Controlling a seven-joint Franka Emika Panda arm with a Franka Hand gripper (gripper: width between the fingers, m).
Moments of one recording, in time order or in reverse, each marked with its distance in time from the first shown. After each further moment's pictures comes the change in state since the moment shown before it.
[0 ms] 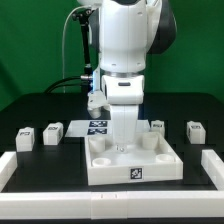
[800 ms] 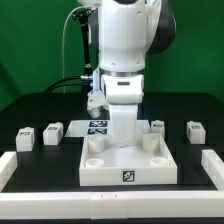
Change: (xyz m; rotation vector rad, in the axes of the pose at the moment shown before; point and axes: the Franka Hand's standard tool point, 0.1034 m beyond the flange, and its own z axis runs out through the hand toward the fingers) arm 0.000 0.002 -0.002 -0.009 0.001 0.006
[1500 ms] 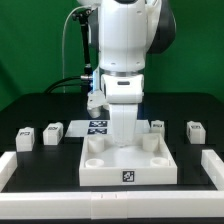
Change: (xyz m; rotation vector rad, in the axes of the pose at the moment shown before) arm 0.000 0.000 0.000 -0.001 0.000 0.000
